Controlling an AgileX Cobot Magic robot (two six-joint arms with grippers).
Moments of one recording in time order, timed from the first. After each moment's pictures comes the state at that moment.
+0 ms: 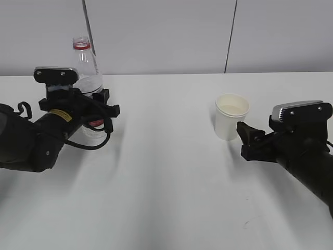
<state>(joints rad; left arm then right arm) -0.38 2.10 -0.87 -0.16 -0.98 0.01 0.25 1.90 -0.43 0.07 -1.14 -0.01</state>
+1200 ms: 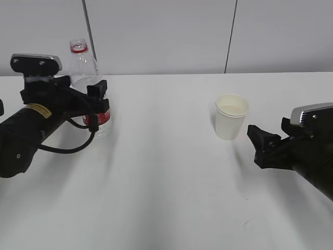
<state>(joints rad) -0.38 1.90 -0.71 -0.12 -1.00 0.02 0.25 1.75 -0.32 0.06 -1.10 -0.01</state>
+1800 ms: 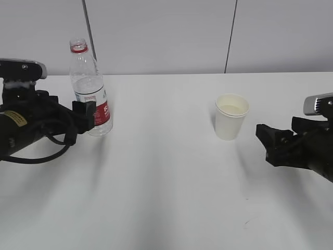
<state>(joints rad) -0.38 1.68 -0.58 -0.11 -0.67 0.02 0.25 1.49 -0.31 0.06 -0.75 -0.01</state>
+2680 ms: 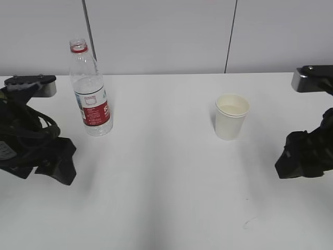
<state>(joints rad) -0.38 1.48 -0.94 -0.10 0.92 -0.08 0.25 1.27 -0.83 0.13 0.86 -0.01</state>
